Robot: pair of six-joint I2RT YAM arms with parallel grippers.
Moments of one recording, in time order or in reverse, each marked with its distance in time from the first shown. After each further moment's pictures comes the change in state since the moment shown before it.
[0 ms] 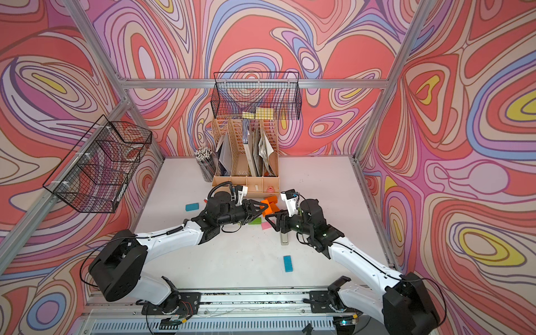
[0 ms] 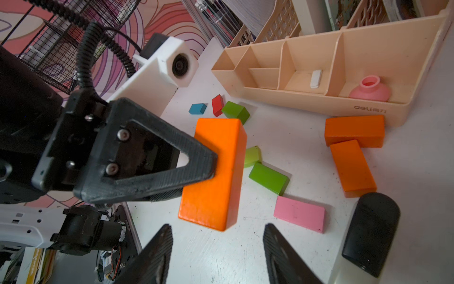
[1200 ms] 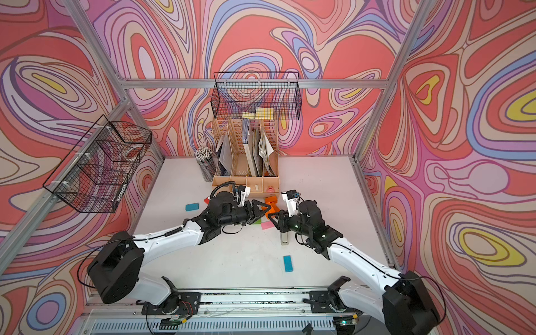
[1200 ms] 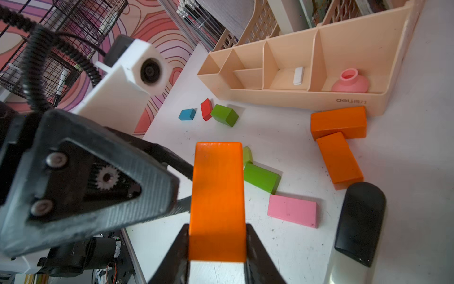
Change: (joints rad) left arm -0.023 -0.025 0.031 -0.095 -0.018 0.082; right arm 0.021 0.004 -0.011 -0.001 0.093 0.067
